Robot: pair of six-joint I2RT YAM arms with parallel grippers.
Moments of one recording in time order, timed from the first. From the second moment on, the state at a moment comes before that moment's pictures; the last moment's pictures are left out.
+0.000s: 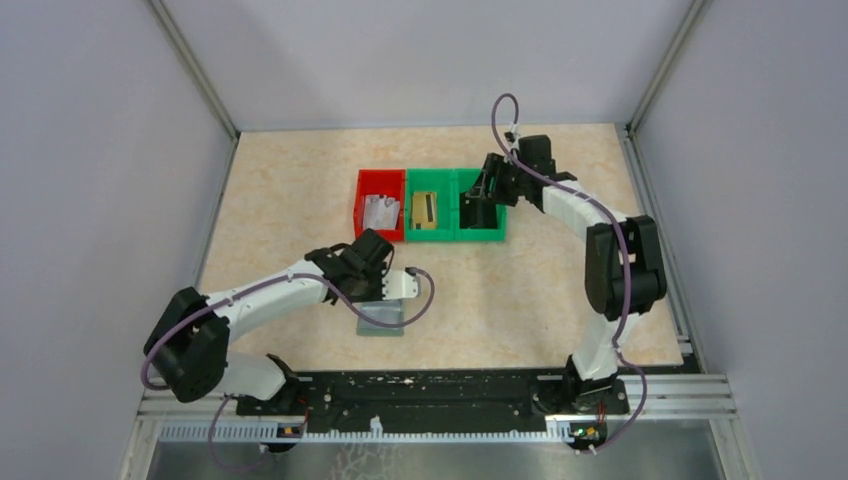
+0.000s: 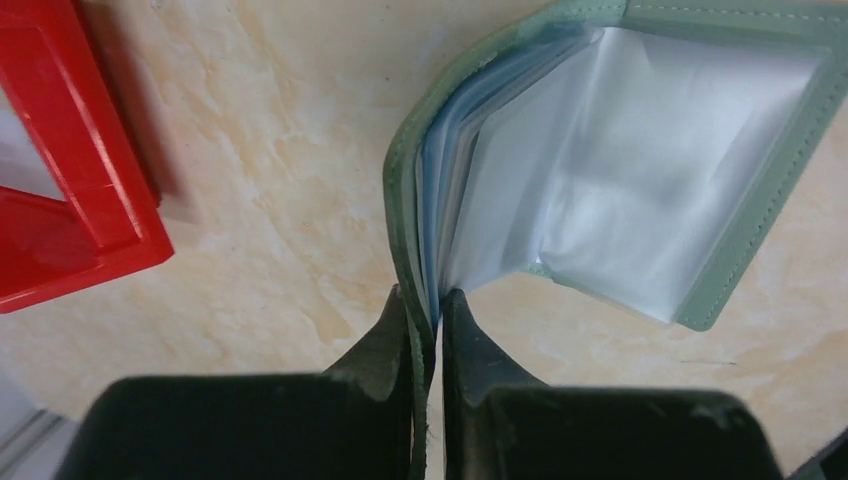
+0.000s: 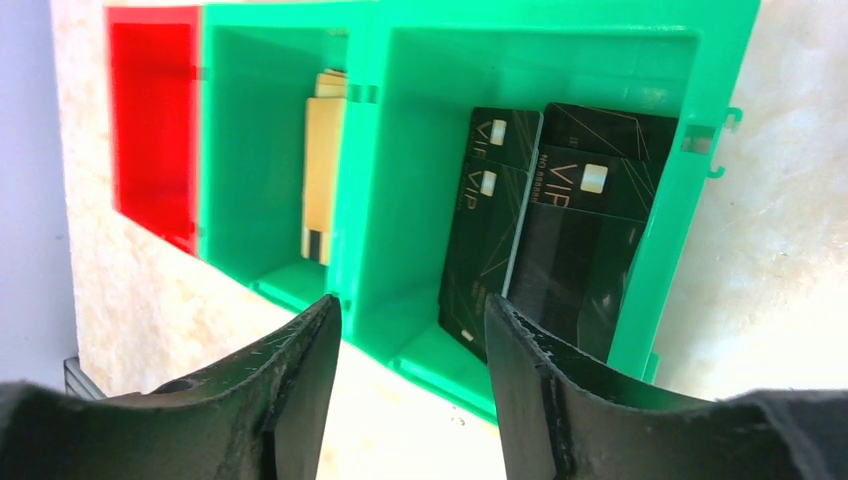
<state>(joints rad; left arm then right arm) -0.72 1.38 0.82 -0.61 -0.04 0.85 0.24 1.83 1.28 -0.17 -0.41 0.45</state>
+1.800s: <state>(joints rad) 0.27 1.45 0.51 0.26 0.61 0.17 0.21 0.97 0.17 0.56 0.59 0.32</state>
